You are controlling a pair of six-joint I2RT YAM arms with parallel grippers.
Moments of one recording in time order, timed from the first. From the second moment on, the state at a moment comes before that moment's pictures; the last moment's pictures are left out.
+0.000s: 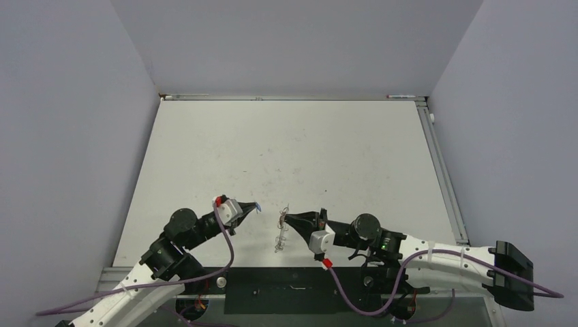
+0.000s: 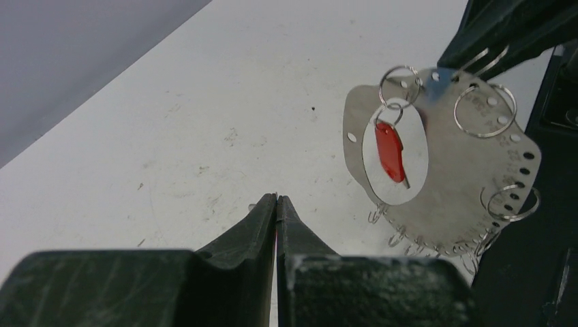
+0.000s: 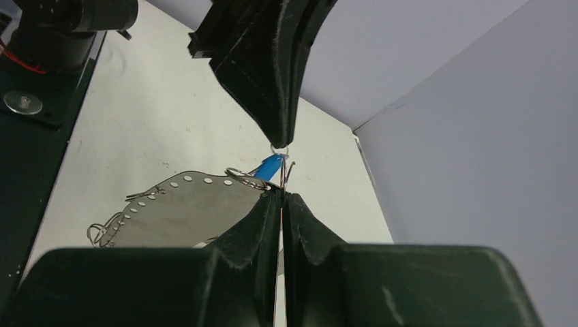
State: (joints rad) left arm -0.78 0.31 0.34 -0.12 0.18 0.19; right arm 1.16 0.84 0.35 0.59 -0.26 -0.67
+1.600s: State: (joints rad) left arm -0.68 0.28 0.25 0.15 0.64 0.10; right arm 1.04 1.01 0.57 0.20 -0.64 -0.56
